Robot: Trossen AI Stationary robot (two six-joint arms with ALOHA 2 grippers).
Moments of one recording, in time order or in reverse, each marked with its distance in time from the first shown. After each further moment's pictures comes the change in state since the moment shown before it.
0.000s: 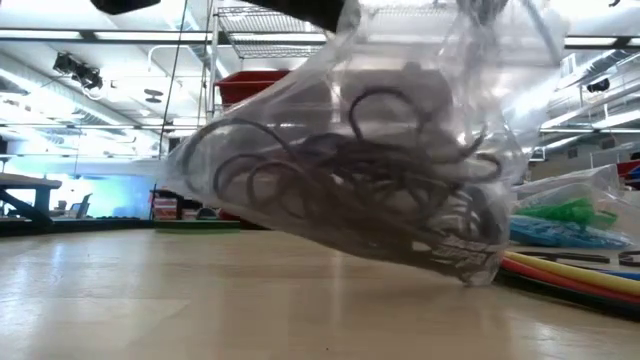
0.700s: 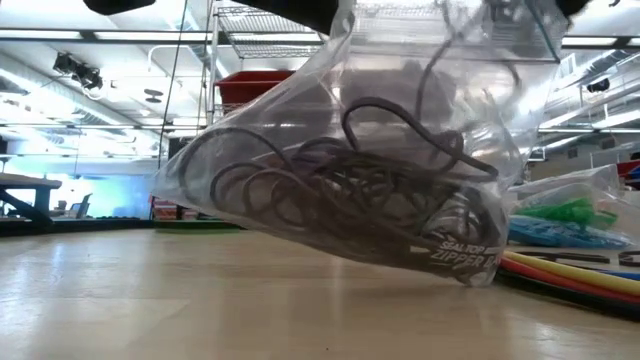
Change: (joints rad) left arm 0.000 0.000 0.000 -0.009 0.000 -0.006; right arm 0.015 -0.002 0.000 -0.214 -0.116 0.241
